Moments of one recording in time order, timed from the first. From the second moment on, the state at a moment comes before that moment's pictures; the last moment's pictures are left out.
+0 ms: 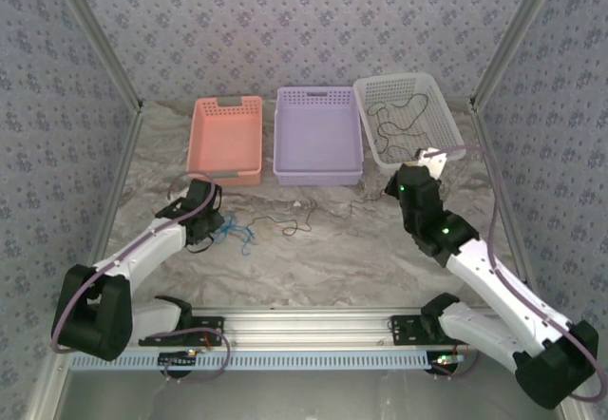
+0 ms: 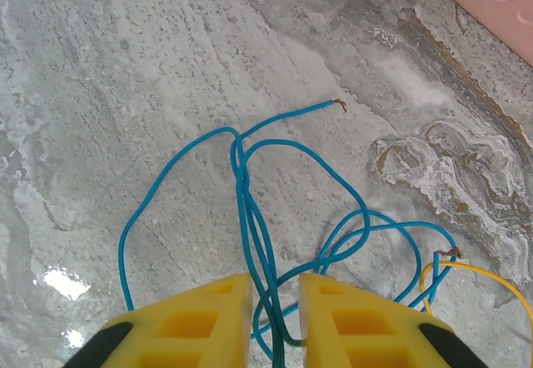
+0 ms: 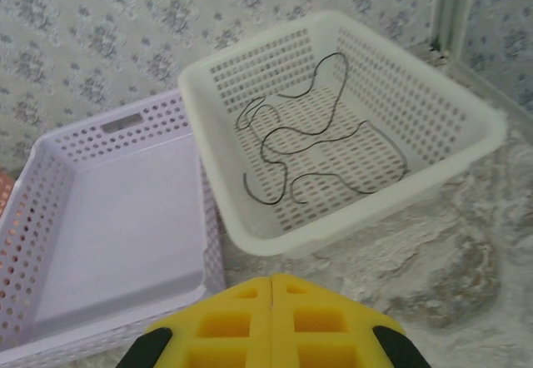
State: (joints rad) left arm -0.32 1.22 0.63 -0.53 -0.26 -0.93; right arm 0.53 0.89 0.78 -0.32 0.61 0.51
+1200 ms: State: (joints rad) left arm -0.61 1.41 0.92 -0.64 -0.23 -1.00; right arm 0.46 0.81 0.89 -0.51 0.46 0.41
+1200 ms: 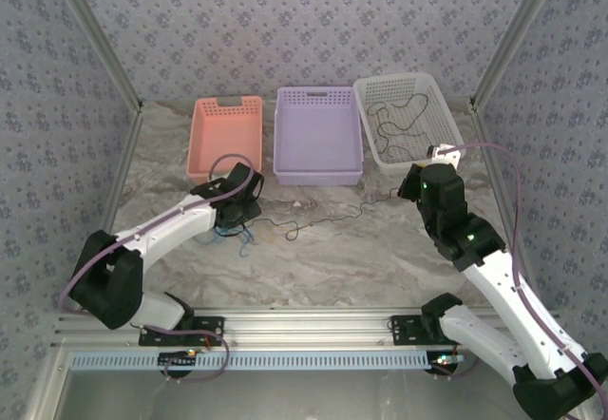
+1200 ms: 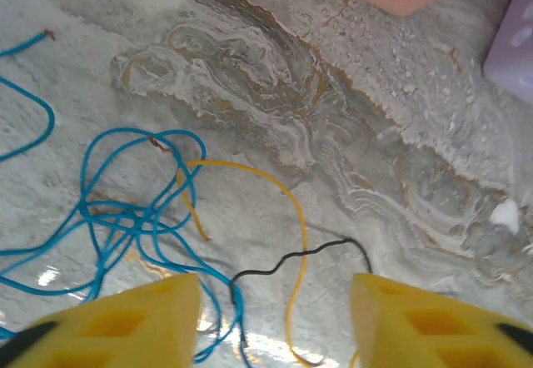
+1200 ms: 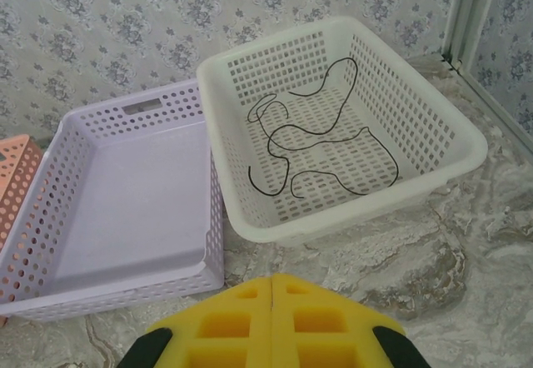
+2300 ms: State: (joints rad) left arm -0.59 1.72 0.91 -0.43 -0.37 -1.01; right arm 0.20 0.87 1.11 -0.53 0.28 0.39
